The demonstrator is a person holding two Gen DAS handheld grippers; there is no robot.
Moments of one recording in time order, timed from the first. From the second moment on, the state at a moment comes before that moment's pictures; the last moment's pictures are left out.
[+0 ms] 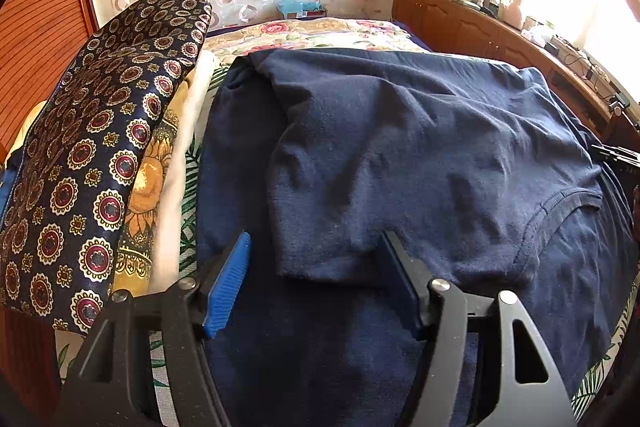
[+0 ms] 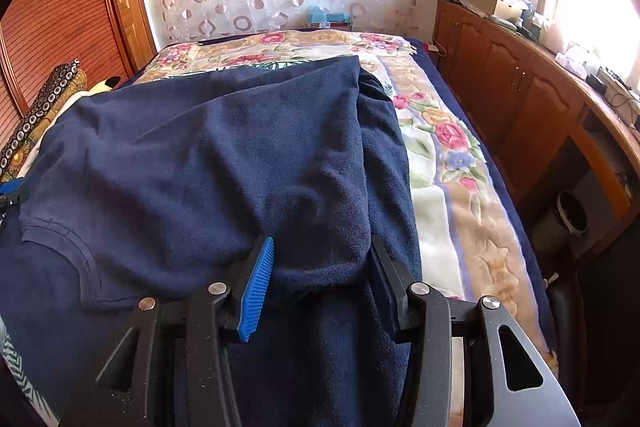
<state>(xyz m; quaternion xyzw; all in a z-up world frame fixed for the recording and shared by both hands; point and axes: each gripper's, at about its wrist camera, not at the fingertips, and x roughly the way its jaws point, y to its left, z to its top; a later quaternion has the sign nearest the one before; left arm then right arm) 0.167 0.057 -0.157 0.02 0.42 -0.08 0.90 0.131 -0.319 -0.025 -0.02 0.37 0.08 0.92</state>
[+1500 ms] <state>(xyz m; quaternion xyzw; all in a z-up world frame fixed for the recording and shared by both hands) 0.076 0.086 -0.067 -0.05 0.32 -0.11 0.94 0.036 -0.322 0.047 -0.01 0.25 0.17 0.95</state>
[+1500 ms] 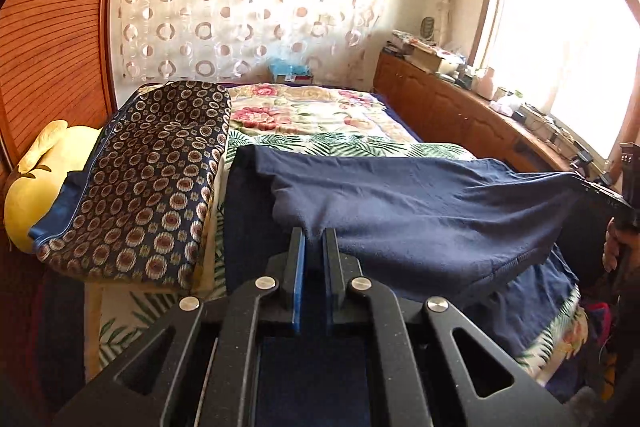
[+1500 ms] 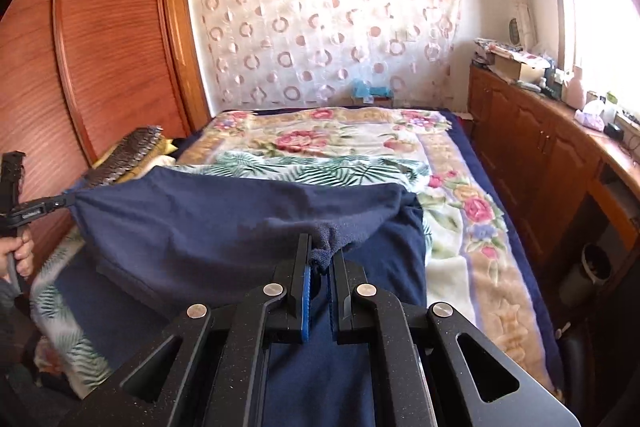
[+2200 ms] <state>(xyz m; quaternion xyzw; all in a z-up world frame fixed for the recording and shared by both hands) 0.032 0.078 -0.121 -0.03 0.39 -0.11 0.91 0.010 -0.319 -0.017 -0.05 0.34 0.15 0.93</state>
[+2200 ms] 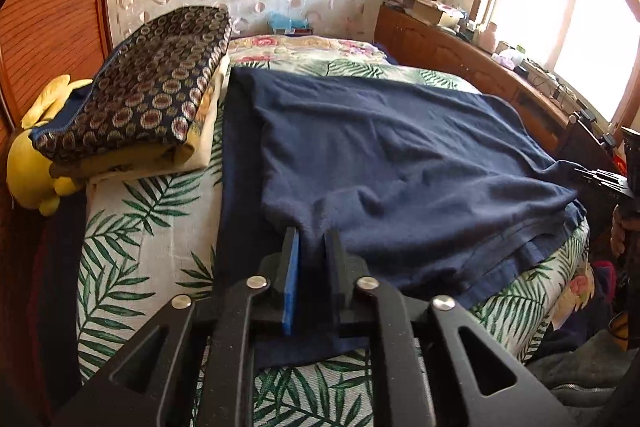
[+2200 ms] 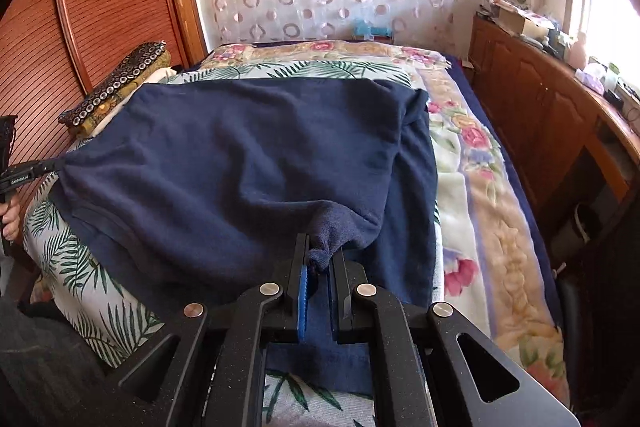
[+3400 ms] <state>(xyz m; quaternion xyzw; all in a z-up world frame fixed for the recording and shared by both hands) 0.041 0.097 -0.146 -0.05 0.41 -0.05 0.91 0.037 -0.231 -0.067 -0.08 0.35 0.23 0.90</state>
